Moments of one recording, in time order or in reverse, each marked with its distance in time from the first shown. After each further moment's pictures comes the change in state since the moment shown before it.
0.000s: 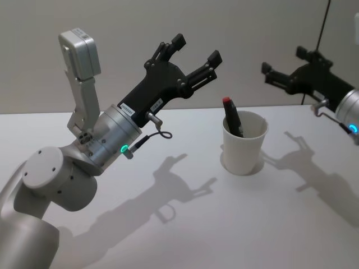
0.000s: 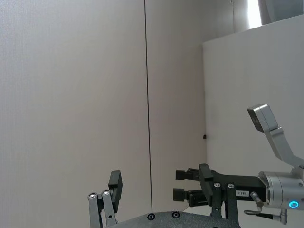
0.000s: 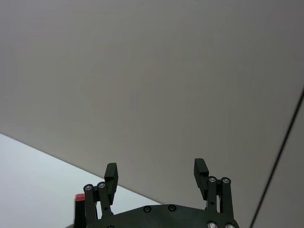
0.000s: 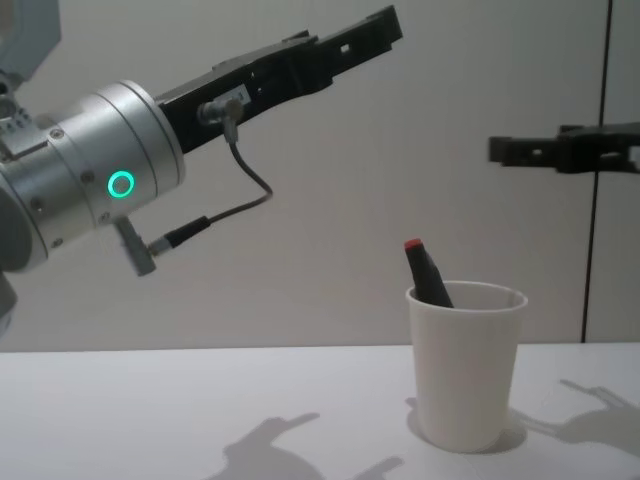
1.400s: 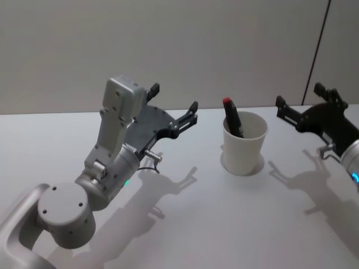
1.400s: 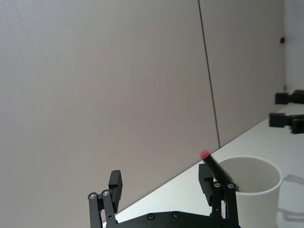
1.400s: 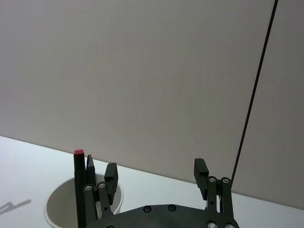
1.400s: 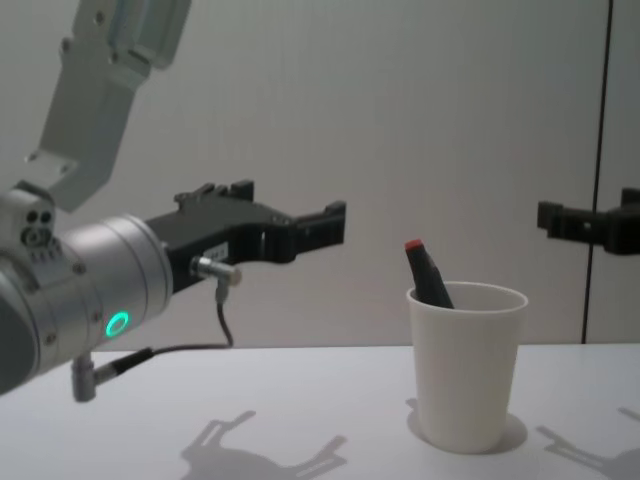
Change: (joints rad) left arm 0.089 0.096 0.112 -0.060 0.312 0.107 0.419; right arm -0.260 -0.055 0.090 -0.127 -0.109 -0.081 -0.131
